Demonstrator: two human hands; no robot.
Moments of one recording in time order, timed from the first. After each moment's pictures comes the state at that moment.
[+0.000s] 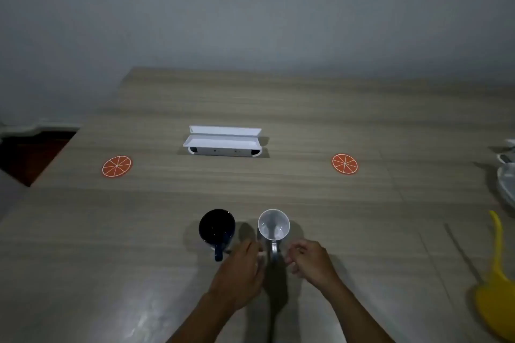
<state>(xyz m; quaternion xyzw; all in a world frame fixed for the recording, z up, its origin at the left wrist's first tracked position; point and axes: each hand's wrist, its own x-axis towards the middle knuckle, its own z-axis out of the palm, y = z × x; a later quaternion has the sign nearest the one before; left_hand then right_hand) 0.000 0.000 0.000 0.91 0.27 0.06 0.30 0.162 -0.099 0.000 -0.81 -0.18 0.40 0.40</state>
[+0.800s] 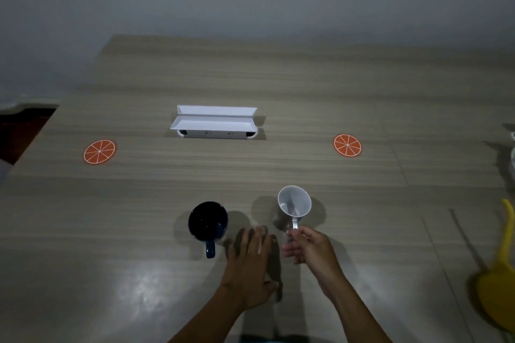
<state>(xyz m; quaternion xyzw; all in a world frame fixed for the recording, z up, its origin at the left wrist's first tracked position) 0.033 -0.005 -0.045 0.93 0.26 -0.18 0.20 0.176 -0.095 0.001 -0.73 -0.07 0.45 0.51</state>
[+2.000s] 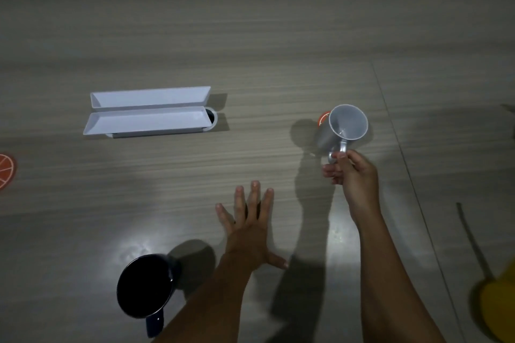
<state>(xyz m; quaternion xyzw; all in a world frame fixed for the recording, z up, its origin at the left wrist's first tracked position) 0.194 0.062 -0.078 0.89 0.28 -0.26 0.23 0.395 -0.033 -0.020 -0.78 -0.04 0.24 0.58</state>
